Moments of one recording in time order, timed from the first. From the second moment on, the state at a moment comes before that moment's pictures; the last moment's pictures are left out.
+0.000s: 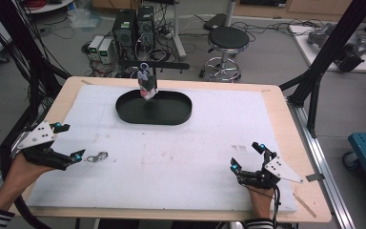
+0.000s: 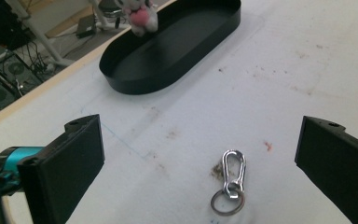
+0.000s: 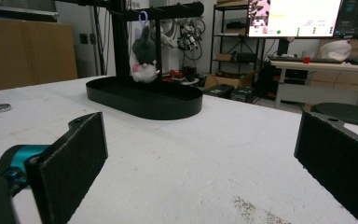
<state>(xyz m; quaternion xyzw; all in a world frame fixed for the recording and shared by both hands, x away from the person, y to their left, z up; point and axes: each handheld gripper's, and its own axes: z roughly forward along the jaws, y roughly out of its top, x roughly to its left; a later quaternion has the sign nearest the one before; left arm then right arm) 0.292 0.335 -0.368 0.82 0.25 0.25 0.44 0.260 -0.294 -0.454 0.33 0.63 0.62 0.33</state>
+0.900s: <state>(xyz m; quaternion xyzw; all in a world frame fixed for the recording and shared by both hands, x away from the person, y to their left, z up) 0.311 0.326 -0.393 0.92 0.15 0.16 0.31 0.259 -0.294 -0.454 0.33 0.63 0.62 0.32</state>
